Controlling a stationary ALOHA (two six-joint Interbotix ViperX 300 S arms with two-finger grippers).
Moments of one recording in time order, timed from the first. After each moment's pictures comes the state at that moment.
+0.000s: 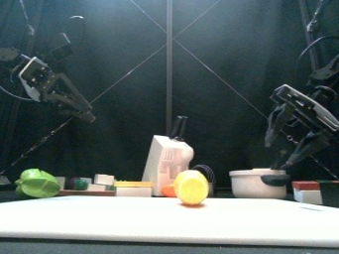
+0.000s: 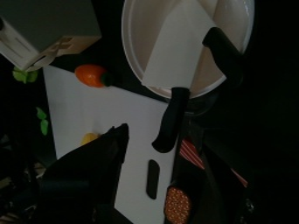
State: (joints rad) left arm 0.22 -0.67 1.23 -0.16 -0.19 0.25; right arm -0.45 -0.60 1.17 0.44 0.28 0.73
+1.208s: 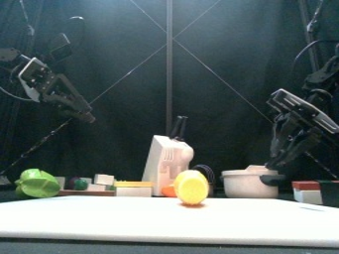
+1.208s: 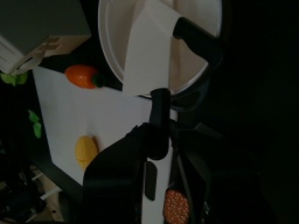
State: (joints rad) left arm 0.22 -0.67 1.23 -0.16 -0.19 0.26; right arm -0.44 -0.56 1.14 0.44 0.28 0.73
